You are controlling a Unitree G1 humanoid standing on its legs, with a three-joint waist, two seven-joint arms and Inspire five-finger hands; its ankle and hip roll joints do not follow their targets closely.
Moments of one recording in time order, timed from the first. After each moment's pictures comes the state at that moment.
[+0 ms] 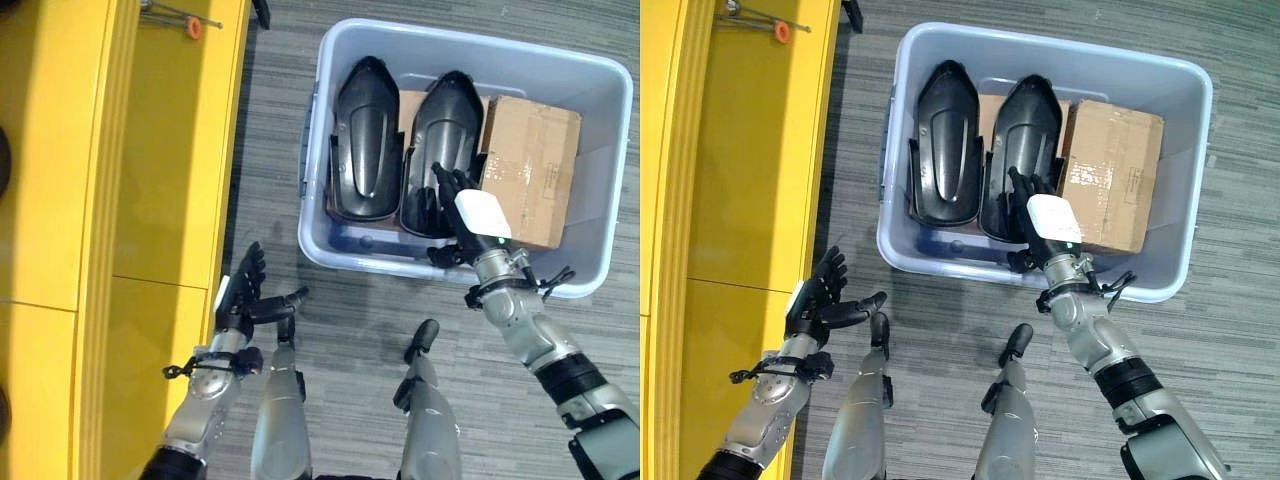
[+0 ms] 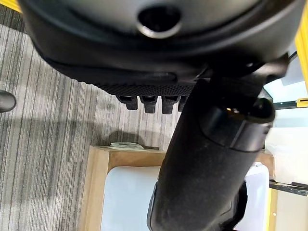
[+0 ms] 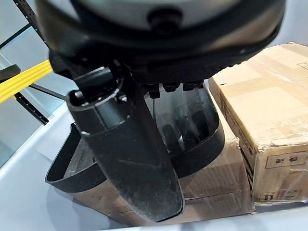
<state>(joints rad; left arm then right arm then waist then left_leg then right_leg) -0.04 0.44 -0.20 0.14 -0.46 -0.16 0.17 -0.53 -0.61 0.38 0.35 -0.51 0.01 -0.30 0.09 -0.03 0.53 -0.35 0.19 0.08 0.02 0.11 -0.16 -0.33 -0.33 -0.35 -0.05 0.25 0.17</state>
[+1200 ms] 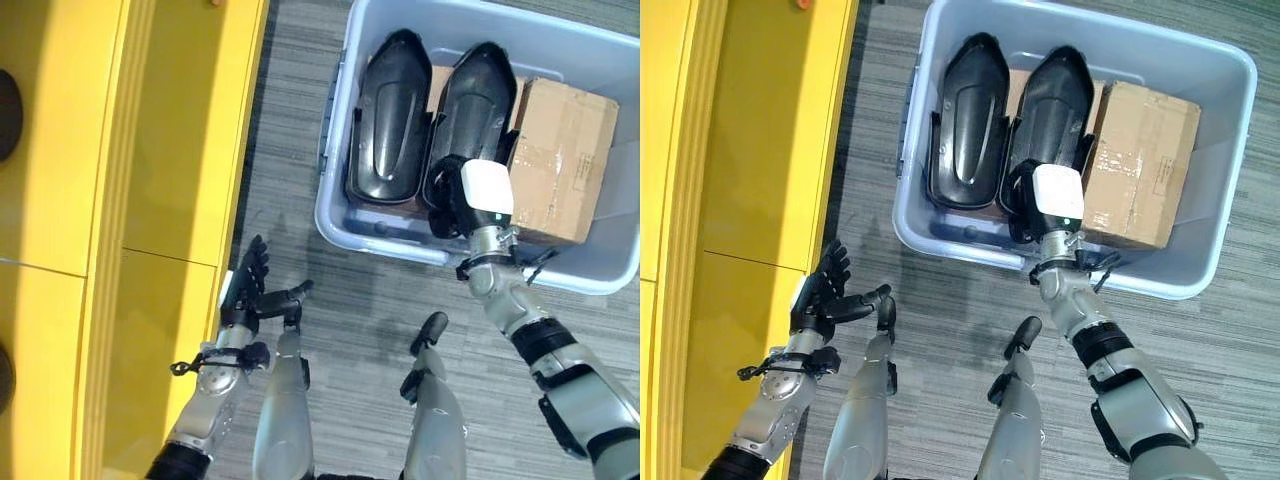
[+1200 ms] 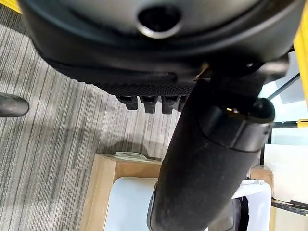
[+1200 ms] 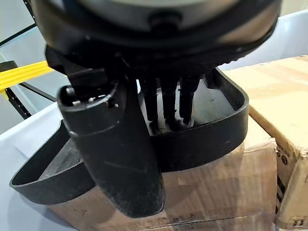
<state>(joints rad) -0.06 0.42 -0.23 0.15 -0.47 -0.19 0.21 -0.75 -0.52 0.45 0.66 -0.55 0.03 -0.49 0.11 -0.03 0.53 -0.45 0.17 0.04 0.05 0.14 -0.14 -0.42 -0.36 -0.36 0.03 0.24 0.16</state>
